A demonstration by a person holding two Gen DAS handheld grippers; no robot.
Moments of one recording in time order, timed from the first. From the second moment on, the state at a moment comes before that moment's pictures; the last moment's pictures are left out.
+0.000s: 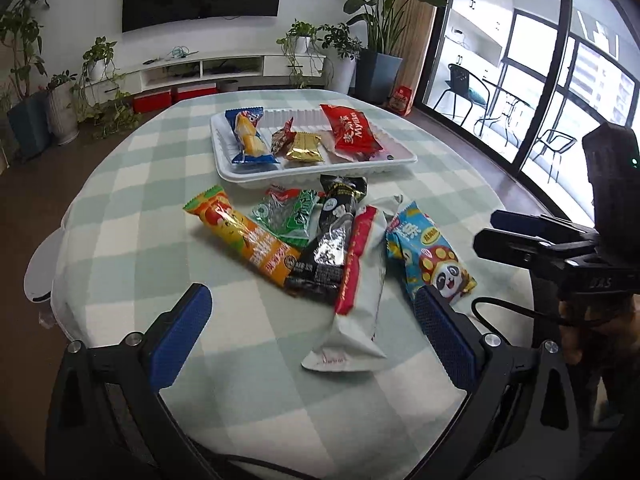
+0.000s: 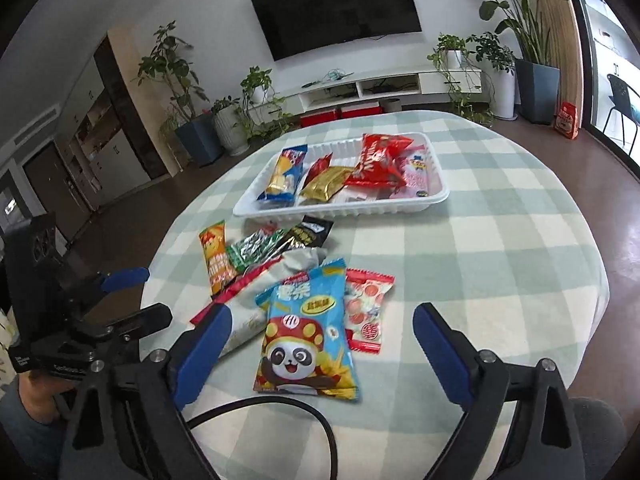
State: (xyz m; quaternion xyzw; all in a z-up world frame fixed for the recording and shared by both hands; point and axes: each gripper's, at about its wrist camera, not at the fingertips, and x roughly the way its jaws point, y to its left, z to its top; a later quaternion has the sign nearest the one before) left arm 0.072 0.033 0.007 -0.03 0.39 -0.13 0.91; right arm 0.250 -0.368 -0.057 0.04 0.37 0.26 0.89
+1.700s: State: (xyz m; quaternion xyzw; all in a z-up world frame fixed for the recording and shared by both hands) left arm 0.121 -0.023 -0.012 0.10 0.44 -0.16 0.88; right arm 0.242 -0.354 -0.084 -0.01 0.44 0.24 0.87
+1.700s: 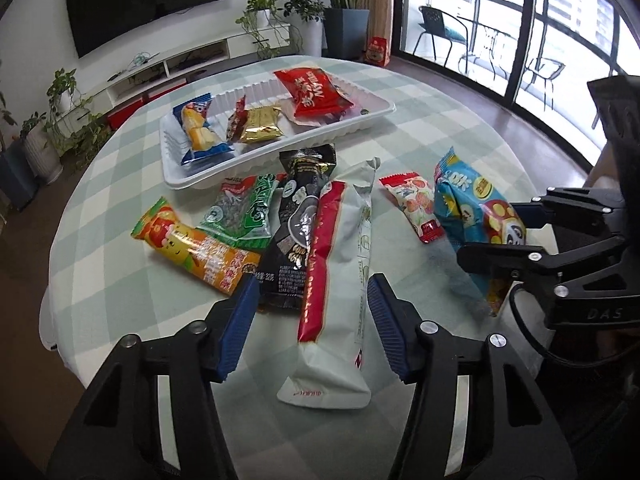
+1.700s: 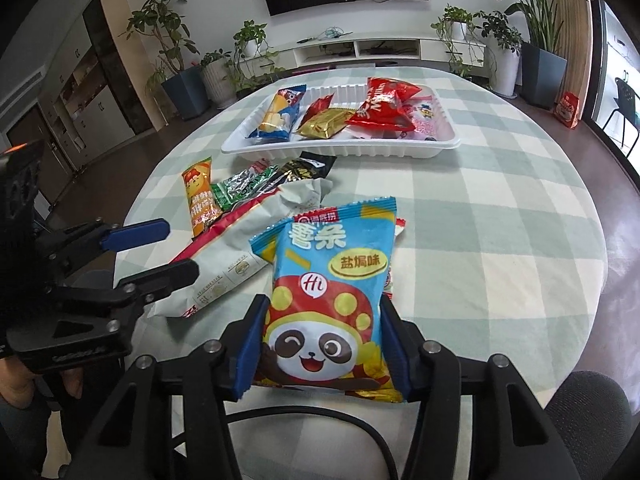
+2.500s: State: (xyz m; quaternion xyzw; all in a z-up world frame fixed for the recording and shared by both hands) left arm 0.121 -0.092 -0.038 0.21 0.53 -0.24 0.79; right arm 0.244 -0.389 -0.093 0.05 0.44 0.24 0.86
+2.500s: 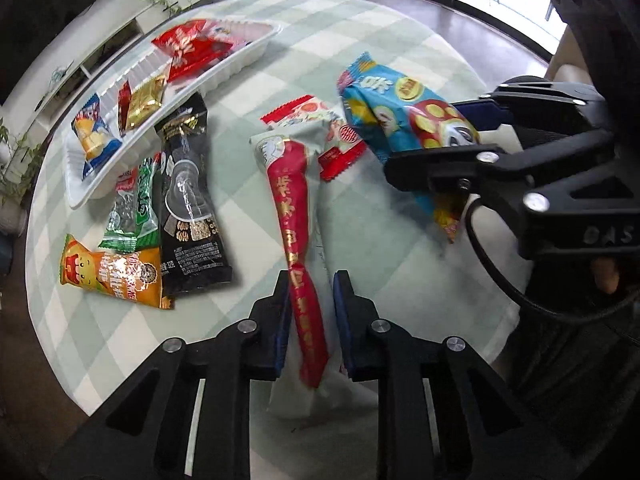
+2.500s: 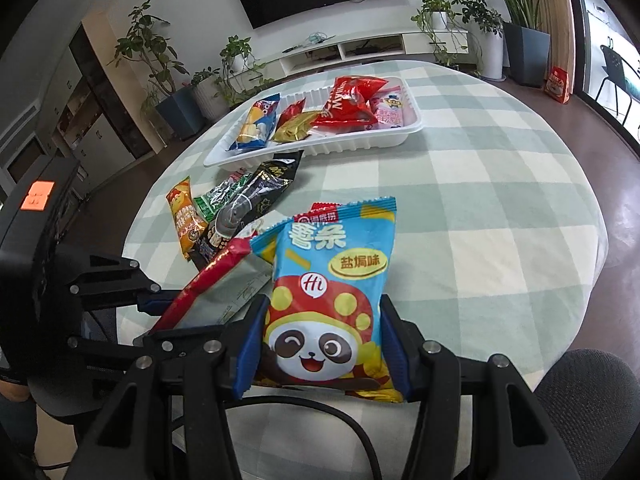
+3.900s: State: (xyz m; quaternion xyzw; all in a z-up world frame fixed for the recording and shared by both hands) left arm 0.109 -0.002 -0.012 -0.09 0.47 -0.24 0.85; right arm 0.239 -0.401 -0.098 0.10 0.46 0.25 0.85
